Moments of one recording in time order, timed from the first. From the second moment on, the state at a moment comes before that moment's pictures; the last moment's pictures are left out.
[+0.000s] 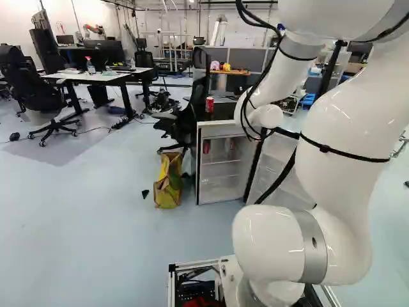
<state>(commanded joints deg) -16.1 -7.7 -38.0 -9.0 36.5 0.0</state>
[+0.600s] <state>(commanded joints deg) -21.5 -4.6 -38.9 -6.9 23.7 0.0</state>
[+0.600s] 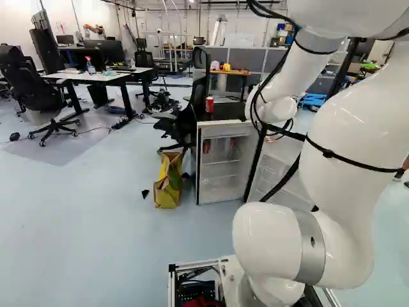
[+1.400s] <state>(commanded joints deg) -28.4 -3.2 -43.2 -6.8 7.7 0.0</state>
